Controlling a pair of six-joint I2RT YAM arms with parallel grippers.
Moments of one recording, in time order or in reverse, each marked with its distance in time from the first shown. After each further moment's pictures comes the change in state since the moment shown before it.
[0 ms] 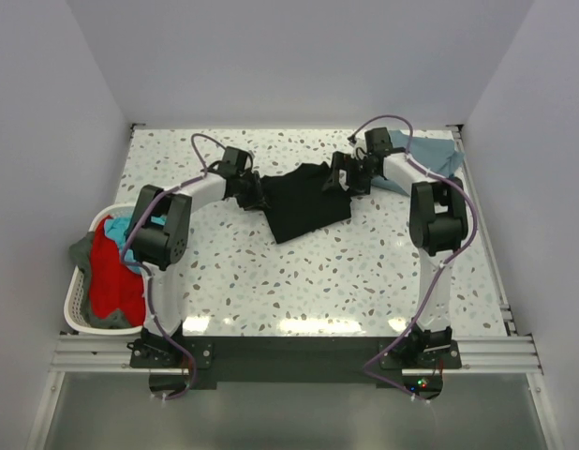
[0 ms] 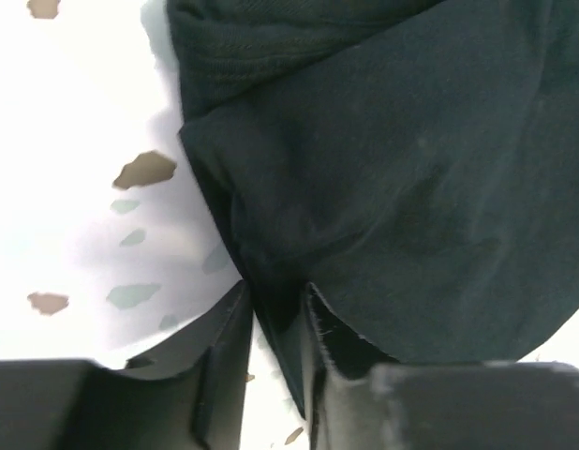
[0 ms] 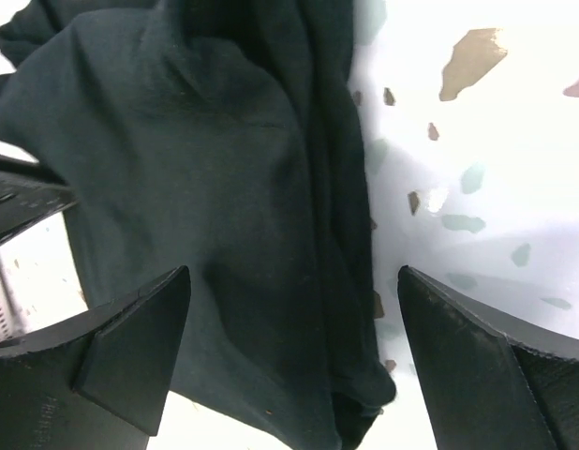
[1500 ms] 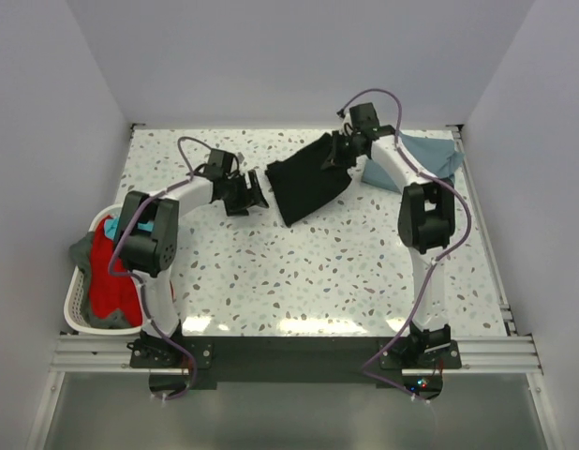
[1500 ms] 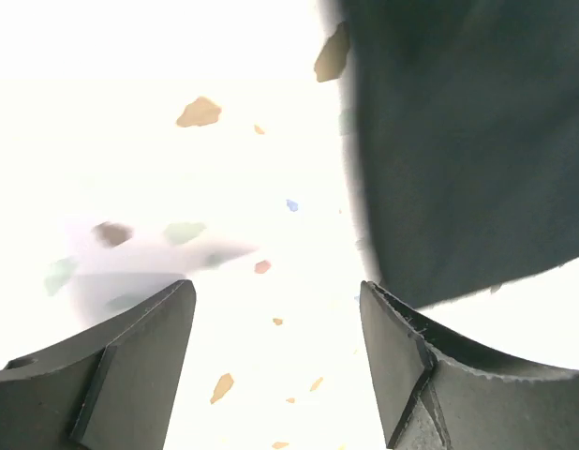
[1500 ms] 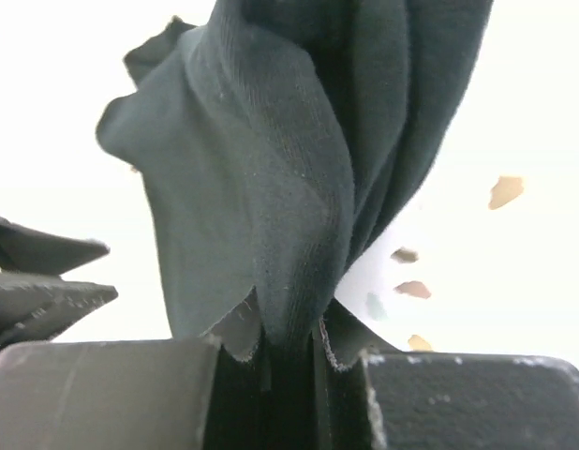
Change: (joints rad) left arm 0.051 -0.077 -0.080 0.002 0.076 0.050; right arm 0.078 0.066 0.275 -0.108 0.121 0.072
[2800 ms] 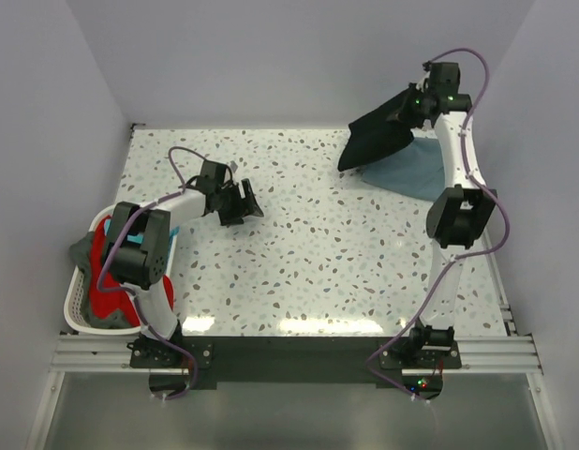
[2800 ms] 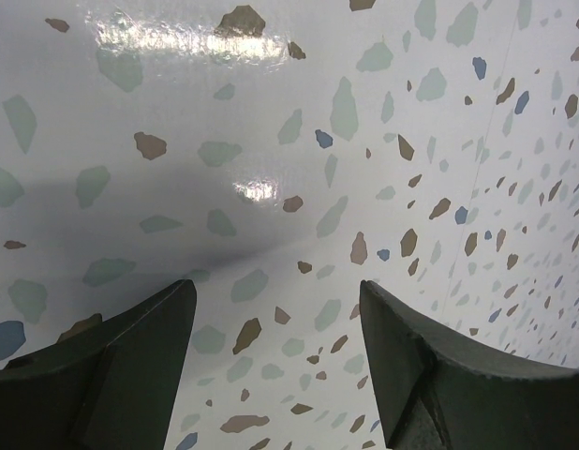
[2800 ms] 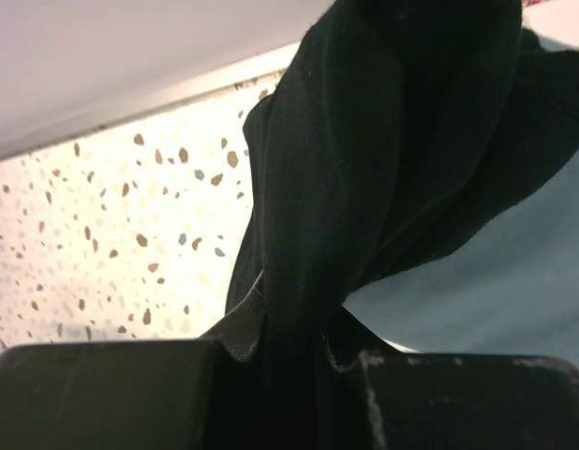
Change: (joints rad) left arm 0.022 -0.134 -0.203 0.081 -0.013 -0.003; right arm -0.292 0.024 0.469 -0.222 0.130 0.039
